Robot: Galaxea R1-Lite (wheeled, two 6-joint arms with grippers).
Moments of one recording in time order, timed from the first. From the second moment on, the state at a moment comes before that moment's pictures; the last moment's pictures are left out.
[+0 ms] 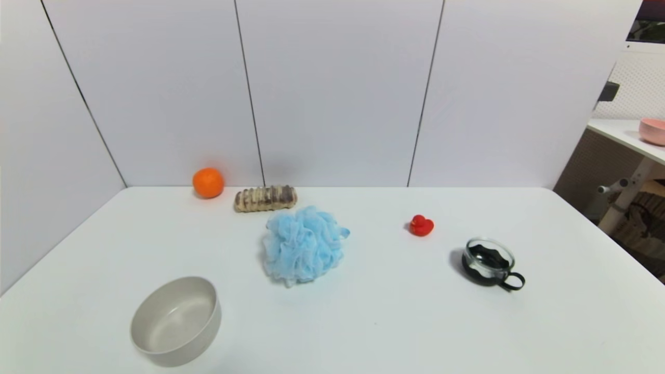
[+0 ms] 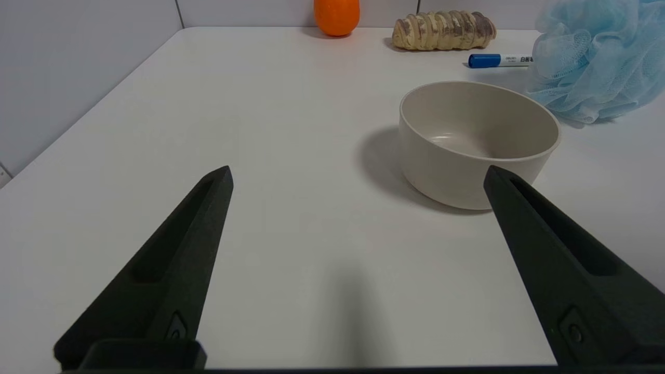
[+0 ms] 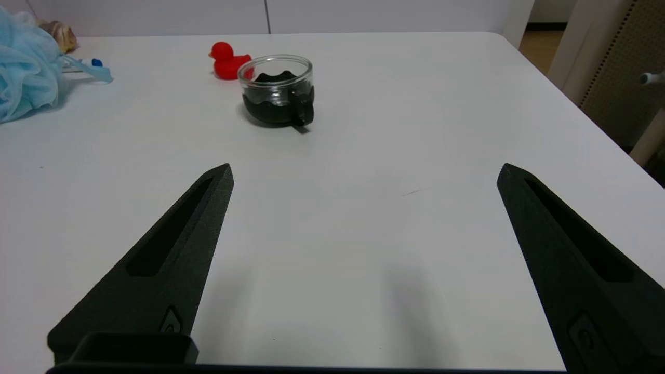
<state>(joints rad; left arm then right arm) -0.01 0.00 0.00 0.00 0.00 0.02 0.00 0.00 0.00 0.00 0.00 0.01</state>
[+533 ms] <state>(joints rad) -0.01 0.00 0.00 0.00 0.00 0.02 0.00 0.00 0.00 0.00 0.00 0.01</state>
